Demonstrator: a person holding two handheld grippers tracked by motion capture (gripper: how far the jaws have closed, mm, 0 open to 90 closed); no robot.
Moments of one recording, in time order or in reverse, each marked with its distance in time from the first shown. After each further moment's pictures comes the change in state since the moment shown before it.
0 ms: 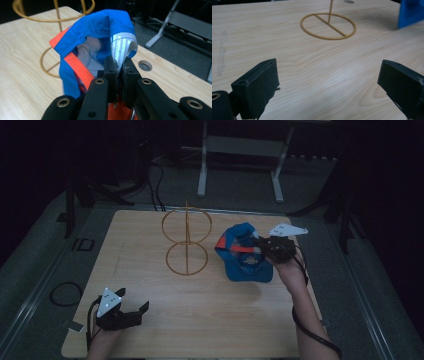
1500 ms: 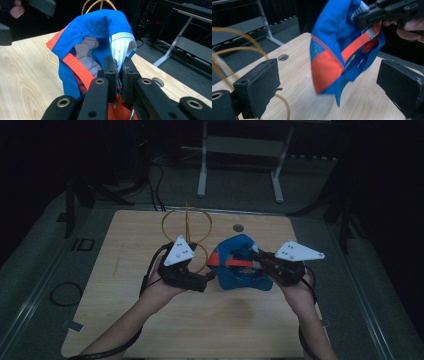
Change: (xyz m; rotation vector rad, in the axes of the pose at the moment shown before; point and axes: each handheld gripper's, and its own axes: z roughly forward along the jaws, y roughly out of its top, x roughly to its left) left arm -0.127 0.197 0.047 -0.062 -0.334 0.298; right arm 0.055 0.003 -0.064 -0.132 0.061 -0.087
